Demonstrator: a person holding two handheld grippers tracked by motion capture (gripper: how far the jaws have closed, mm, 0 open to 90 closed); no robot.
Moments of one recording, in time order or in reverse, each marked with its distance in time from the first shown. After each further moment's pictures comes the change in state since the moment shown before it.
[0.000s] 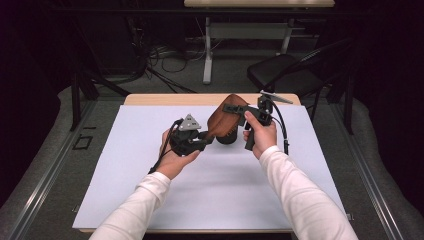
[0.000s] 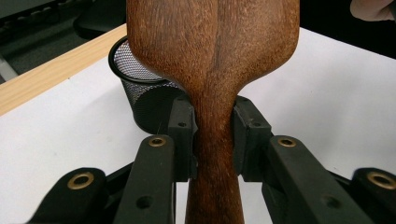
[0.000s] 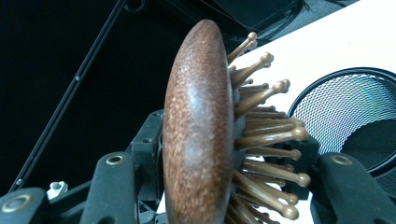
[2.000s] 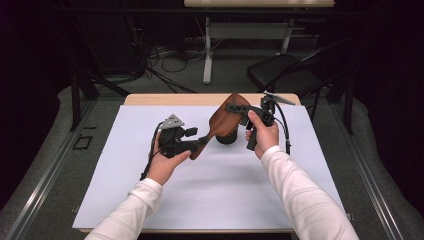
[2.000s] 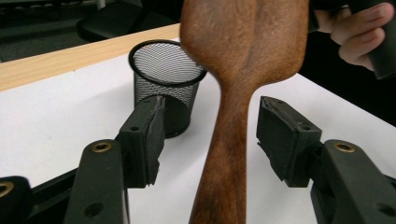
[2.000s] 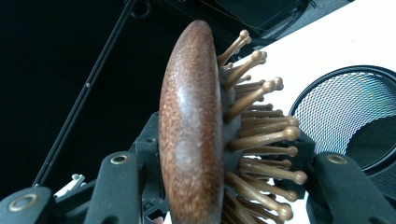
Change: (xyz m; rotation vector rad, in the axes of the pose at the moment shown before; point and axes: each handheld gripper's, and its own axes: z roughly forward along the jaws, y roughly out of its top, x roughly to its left) left arm 0.018 -0.018 -0.021 -0.121 -0.024 -0.193; right arm -0.005 0.002 -0.006 -0.004 0.027 0.049
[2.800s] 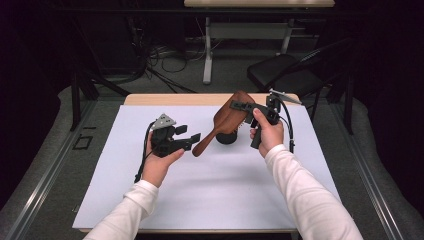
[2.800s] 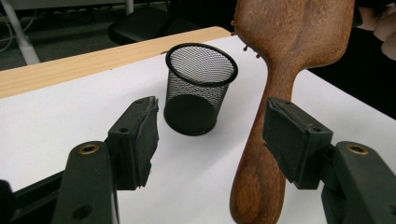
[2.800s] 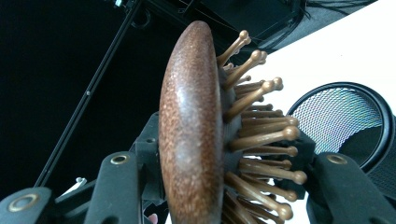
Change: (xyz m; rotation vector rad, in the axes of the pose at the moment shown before) left arm 0.008 -0.002 -0.015 -0.016 0.090 -0.013; right arm 0.001 0.007 -0.012 -0.036 -0.006 -0.007
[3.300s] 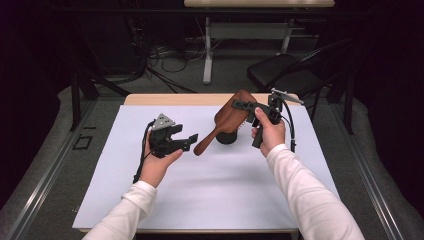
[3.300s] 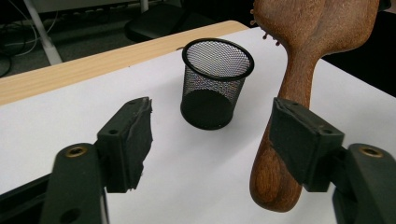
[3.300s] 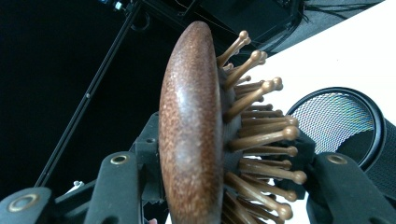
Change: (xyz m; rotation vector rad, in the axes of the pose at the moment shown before) left arm -0.001 0.000 -0.004 0.008 0.065 0.033; right arm 0.000 0.003 -0.004 -0.009 -0.003 0.001
